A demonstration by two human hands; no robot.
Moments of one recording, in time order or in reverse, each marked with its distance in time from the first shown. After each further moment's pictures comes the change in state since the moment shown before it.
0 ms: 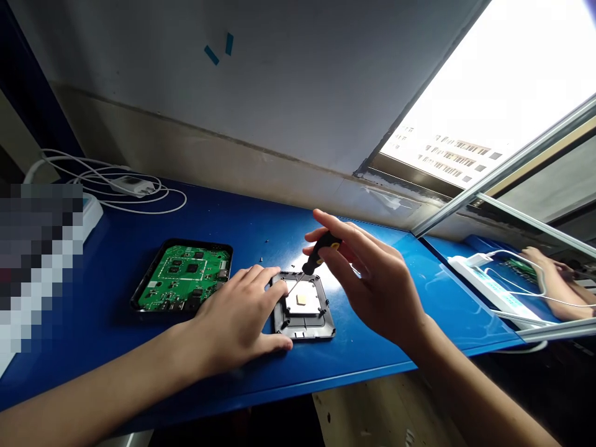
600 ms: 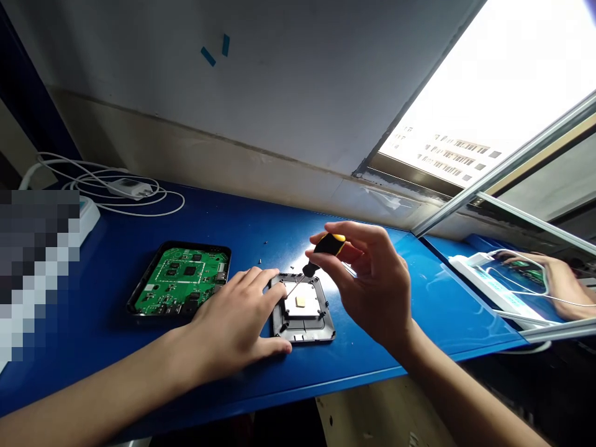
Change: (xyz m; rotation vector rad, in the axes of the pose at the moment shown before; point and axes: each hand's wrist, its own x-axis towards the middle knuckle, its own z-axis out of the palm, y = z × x) left_hand 0.000 0.000 0.000 -0.045 -0.004 -0.029; right_hand -0.006 0.009 0.011 0.033 0.216 0.026
